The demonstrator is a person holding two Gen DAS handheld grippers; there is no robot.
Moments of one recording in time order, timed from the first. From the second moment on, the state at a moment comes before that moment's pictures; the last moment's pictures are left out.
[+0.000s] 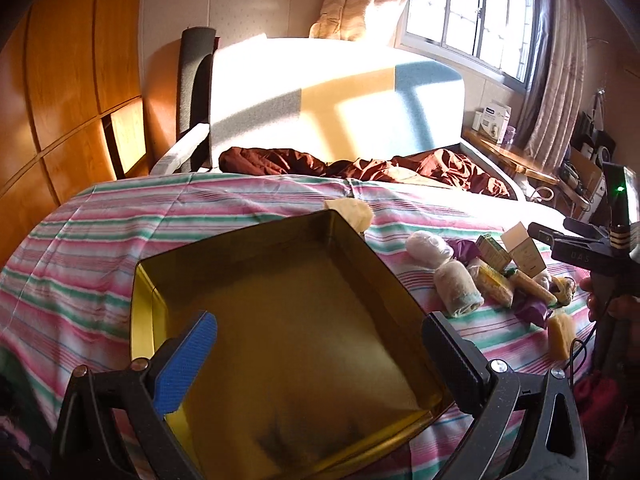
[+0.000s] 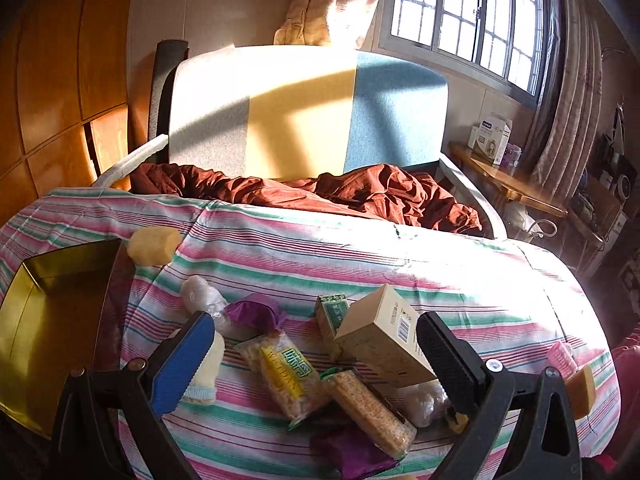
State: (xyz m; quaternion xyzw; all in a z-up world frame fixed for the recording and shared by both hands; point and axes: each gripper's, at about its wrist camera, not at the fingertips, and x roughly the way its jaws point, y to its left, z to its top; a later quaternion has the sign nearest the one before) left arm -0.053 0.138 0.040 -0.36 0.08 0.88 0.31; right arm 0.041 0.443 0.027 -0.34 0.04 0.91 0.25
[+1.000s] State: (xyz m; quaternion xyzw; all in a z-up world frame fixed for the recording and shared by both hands) left arm -0.269 0.374 -0.055 -0.57 0.18 0.76 0.26; right arm 0.052 0.462 0.025 -0.31 0.11 0.93 0.19
